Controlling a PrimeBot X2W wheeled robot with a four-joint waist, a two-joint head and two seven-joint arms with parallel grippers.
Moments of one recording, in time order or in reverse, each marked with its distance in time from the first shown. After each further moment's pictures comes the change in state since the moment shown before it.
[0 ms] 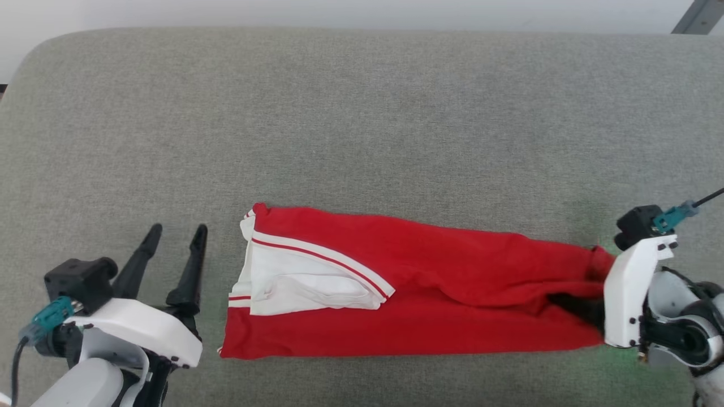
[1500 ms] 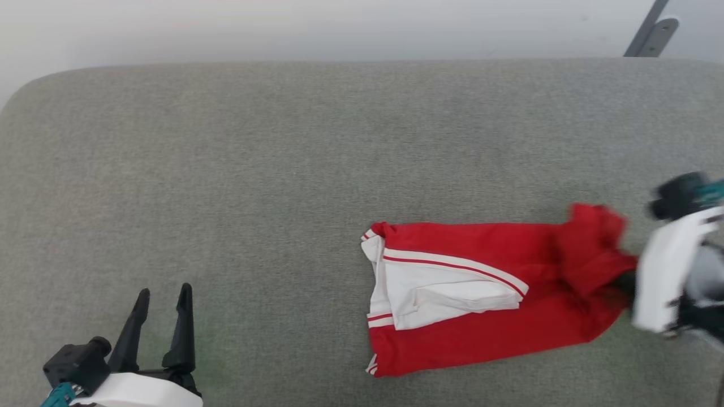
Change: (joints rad) left arm 0.290 -0.527 0.628 0.209 0.515 -0.441 -0.001; right arm -0.027 -0.150 0.022 -0.148 0.156 0.002 -0.088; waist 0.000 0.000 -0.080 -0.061
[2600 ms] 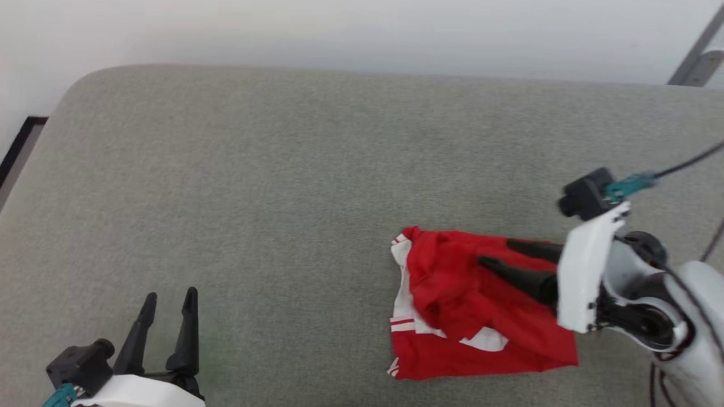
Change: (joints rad) left arm 0.001 0.012 -0.036 0.017 -0.055 0.000 0.000; right arm -0.128 0.119 0.235 0.000 -0.019 0.000 -0.109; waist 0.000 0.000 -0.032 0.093
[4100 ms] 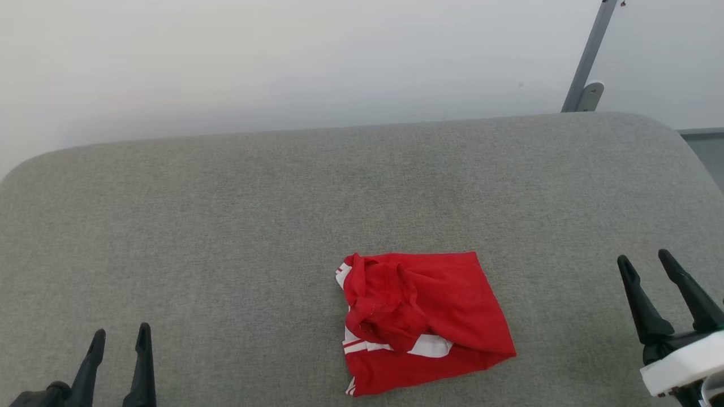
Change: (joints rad) left arm 0.142 0.013 0.141 -0.090 0.114 0.000 0.000; right arm 0.438 0.022 -0.380 0.100 -0.364 0.000 -0.891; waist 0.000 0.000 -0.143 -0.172
